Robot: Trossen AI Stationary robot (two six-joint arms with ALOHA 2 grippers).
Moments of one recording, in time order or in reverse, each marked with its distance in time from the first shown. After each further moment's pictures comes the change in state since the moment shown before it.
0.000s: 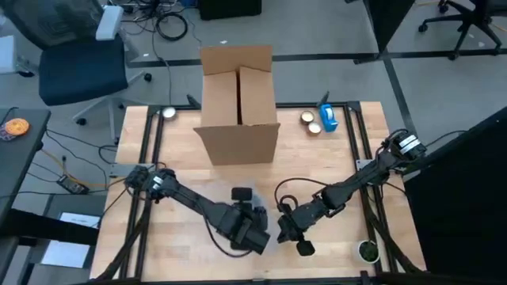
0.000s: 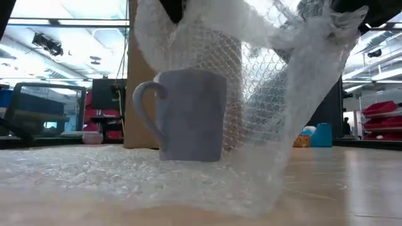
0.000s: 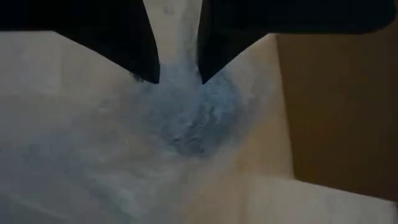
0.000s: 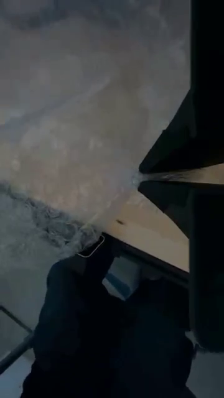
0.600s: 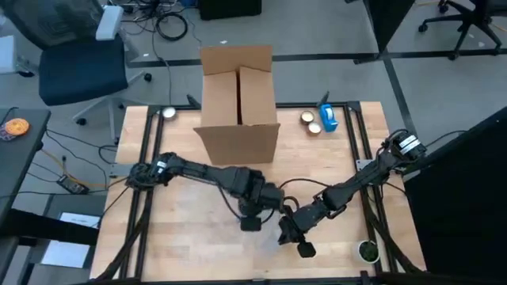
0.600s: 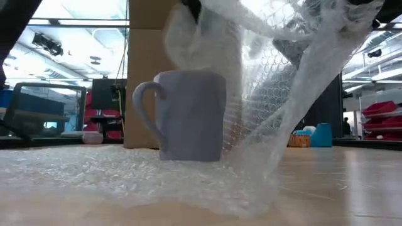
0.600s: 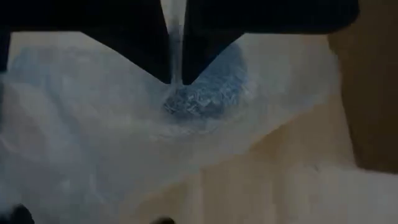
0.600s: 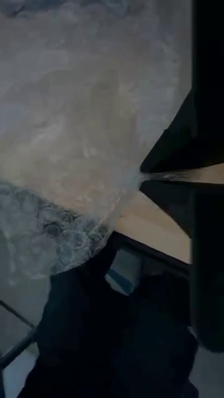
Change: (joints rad) left arm 0.198 -0.017 -0.018 0.139 0.385 0.205; right arm 0.026 0.000 0.000 0.001 0.002 0.031
